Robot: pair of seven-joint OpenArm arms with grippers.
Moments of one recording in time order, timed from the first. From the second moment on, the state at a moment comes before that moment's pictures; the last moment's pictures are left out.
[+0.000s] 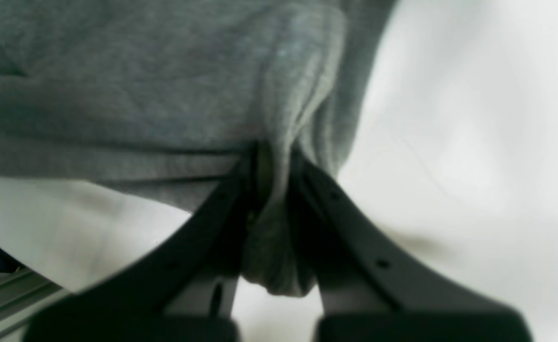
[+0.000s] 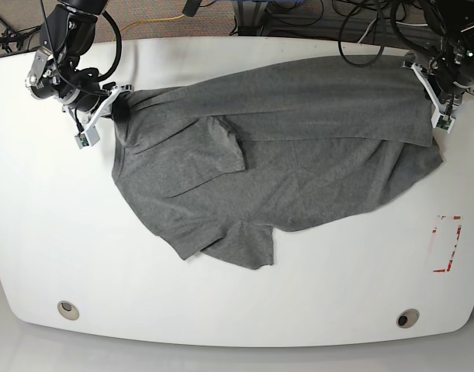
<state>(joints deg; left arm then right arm) 19.5 -14.3 -37.5 113.2 -16.1 -42.8 72.6 -11.5 11.6 30.2 93.4 36.7 41.0 -69.1</state>
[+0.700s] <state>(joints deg) 30.0 -14.0 -42.1 113.2 -16.9 -42.9 72.1 -10.4 11.6 30.0 93.4 36.7 41.0 -69.1</state>
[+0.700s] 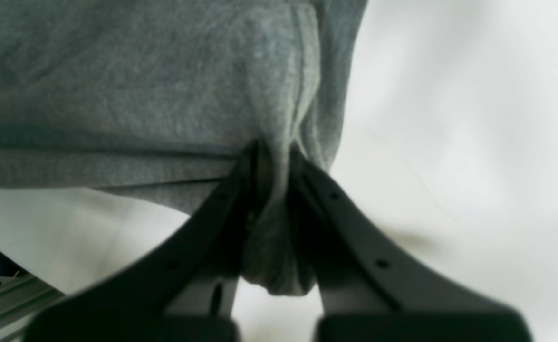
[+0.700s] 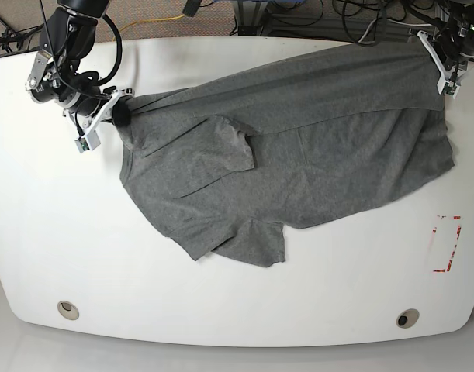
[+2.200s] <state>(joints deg) 27.6 -9.6 -39.1 110.9 -13.4 -42.9 71.8 -17.0 10.0 31.7 108.0 37.1 38.2 -69.1</state>
